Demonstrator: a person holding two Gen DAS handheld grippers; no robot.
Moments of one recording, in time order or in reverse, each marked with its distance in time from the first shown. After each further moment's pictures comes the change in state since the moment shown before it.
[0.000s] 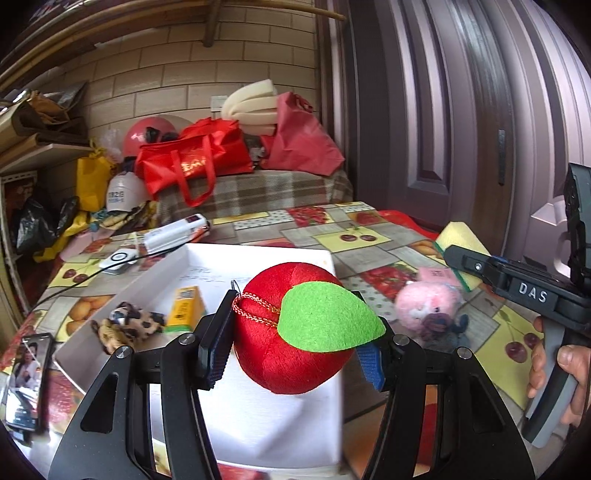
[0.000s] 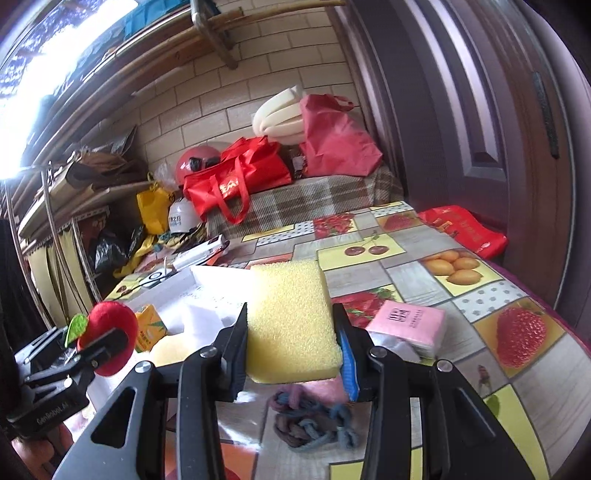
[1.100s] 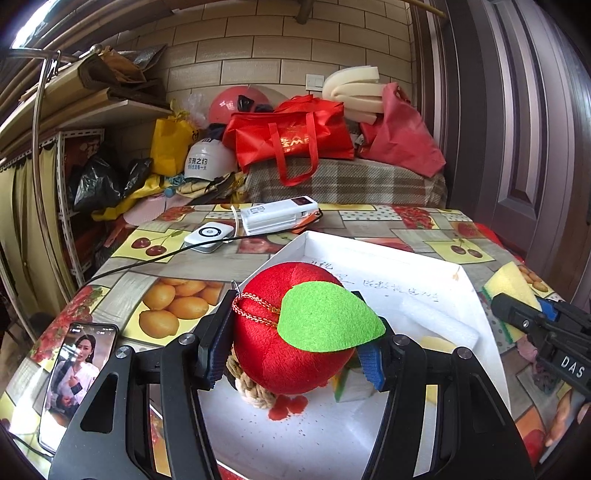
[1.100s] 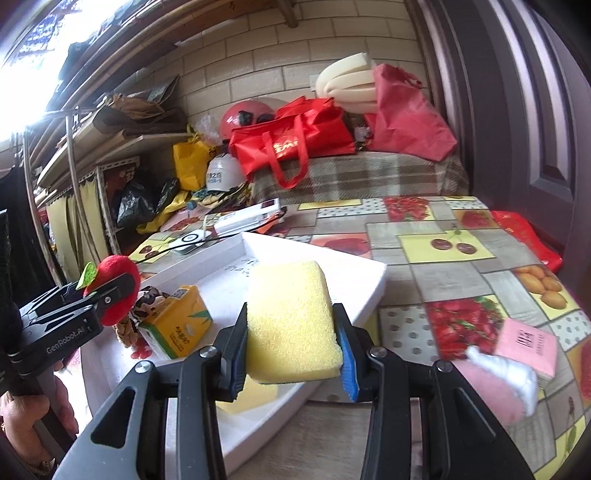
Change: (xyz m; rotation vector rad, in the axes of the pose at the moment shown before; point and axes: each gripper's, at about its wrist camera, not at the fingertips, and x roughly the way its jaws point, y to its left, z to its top) left arm 0.032 0.116 0.003 -0.157 0.065 0.263; right arm 0.078 0.088 0.002 -0.138 0.126 0.115
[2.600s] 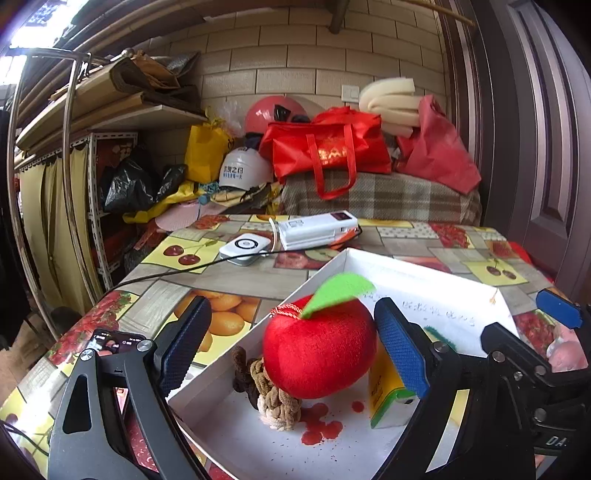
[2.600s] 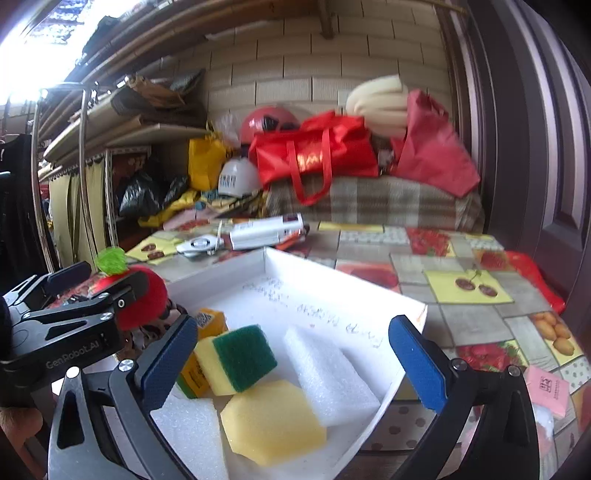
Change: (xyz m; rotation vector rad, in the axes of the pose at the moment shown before) left arm 0.011 0.015 0.005 -0.049 -0.051 0.135; right arm 0.018 0.045 0.010 -0.125 -0.083 -0.034
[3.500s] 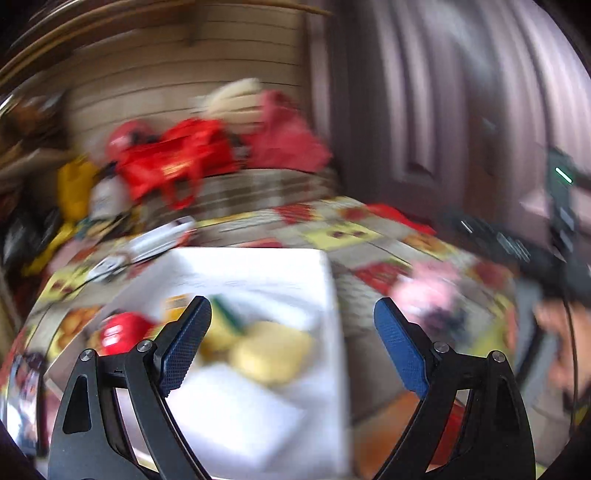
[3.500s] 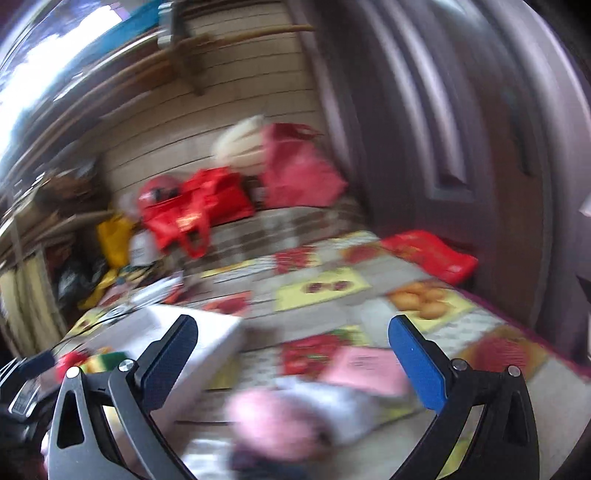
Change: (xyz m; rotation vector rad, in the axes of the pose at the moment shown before) left arm -0.080 -0.108 -0.025 0.247 -0.009 -0.458; right arm -0.100 -0.164 -0.030 0.329 -0.139 -0.286
